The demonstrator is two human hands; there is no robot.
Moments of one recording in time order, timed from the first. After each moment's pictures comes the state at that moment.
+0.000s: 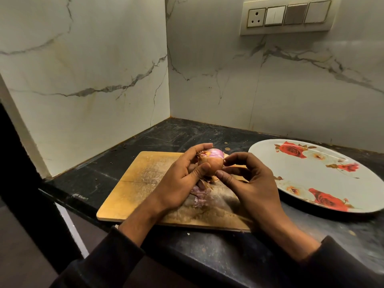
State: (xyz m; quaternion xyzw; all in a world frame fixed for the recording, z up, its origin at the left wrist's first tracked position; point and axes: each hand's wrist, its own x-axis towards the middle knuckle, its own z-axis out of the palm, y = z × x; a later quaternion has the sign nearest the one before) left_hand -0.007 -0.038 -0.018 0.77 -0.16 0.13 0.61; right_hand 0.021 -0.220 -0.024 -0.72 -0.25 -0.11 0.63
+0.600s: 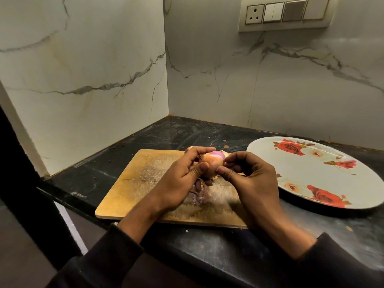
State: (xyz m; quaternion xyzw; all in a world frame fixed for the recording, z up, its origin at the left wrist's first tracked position) left_hand -0.006 -0.038 -0.022 0.78 -0.17 0.11 0.59; right_hand 0.019 -0.217 -0.022 -0.71 -0.23 -0.16 0.65
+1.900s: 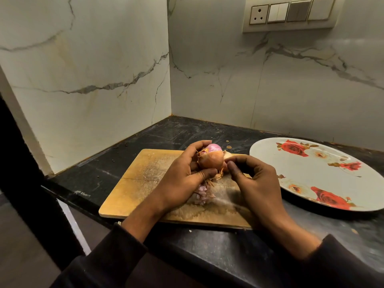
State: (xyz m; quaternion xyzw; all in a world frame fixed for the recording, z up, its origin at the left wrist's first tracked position) left_hand -0.004 -0.040 -0.019 0.78 -0.13 0.14 0.59; right_hand 0.024 -0.218 -0.026 -0.75 -0.23 -0.17 0.59
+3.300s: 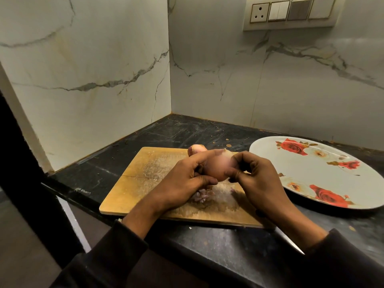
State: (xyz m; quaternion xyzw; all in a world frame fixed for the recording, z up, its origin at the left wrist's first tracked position) left_hand -0.009 -0.037 -0.018 0.83 -0.16 0.09 0.52; right_hand 0.030 -0.228 -0.016 -0.81 -0.27 -0.11 0.51
